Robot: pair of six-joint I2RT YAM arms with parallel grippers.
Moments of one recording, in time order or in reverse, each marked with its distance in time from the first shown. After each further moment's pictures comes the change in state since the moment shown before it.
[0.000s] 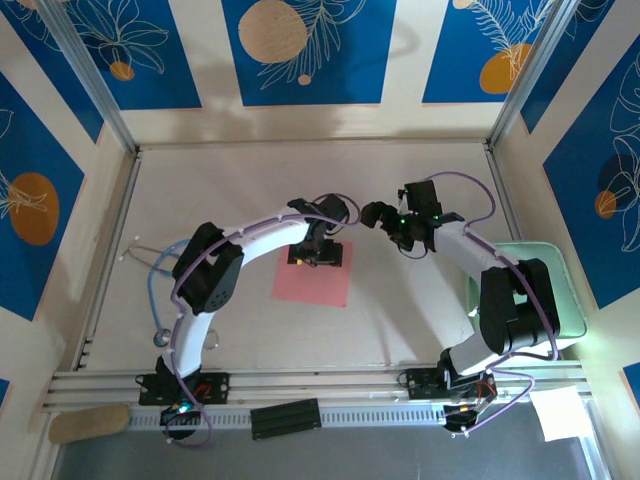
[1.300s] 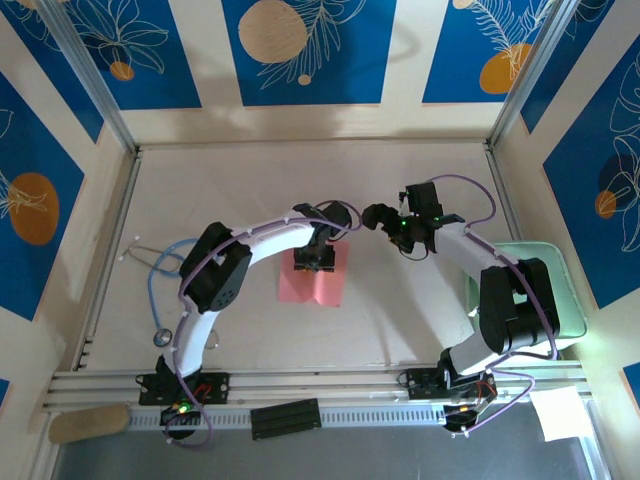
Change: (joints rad) left arm -0.015 0.030 -0.020 -0.006 -0.021 -0.037; right arm -0.010 0.003 -0.013 0.007 -0.017 0.016
